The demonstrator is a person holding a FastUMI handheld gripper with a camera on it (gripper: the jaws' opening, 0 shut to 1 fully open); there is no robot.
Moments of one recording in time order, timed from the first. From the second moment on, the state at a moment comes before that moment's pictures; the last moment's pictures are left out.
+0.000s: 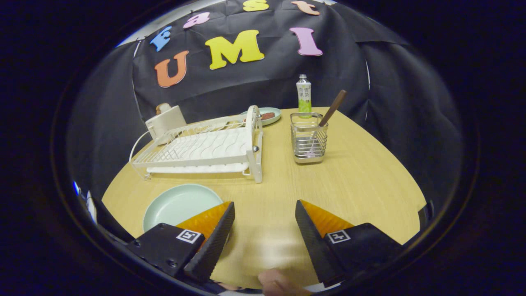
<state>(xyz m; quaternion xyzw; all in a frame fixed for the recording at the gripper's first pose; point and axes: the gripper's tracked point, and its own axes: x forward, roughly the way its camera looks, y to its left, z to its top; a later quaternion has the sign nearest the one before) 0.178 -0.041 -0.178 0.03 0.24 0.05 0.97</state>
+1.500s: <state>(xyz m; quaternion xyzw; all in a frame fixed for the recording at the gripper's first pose) 0.368 -0.096 -0.066 -0.01 0.10 0.02 0.99</state>
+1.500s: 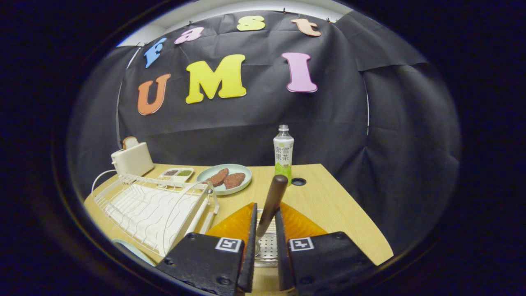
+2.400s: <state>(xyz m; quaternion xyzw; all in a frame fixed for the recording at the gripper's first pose) 0.258 -0.071 0.030 -0.05 -0.04 0.00 1.00</state>
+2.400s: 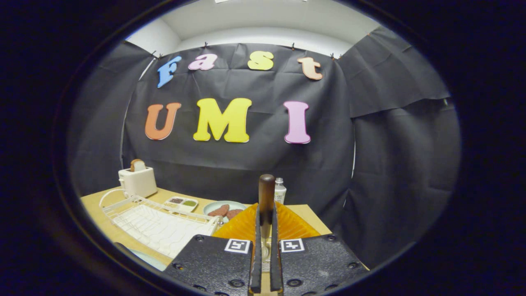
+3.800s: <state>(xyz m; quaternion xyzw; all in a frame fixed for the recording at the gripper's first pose) 0.150 0.125 -0.132 0.00 0.06 0.08 0.99</state>
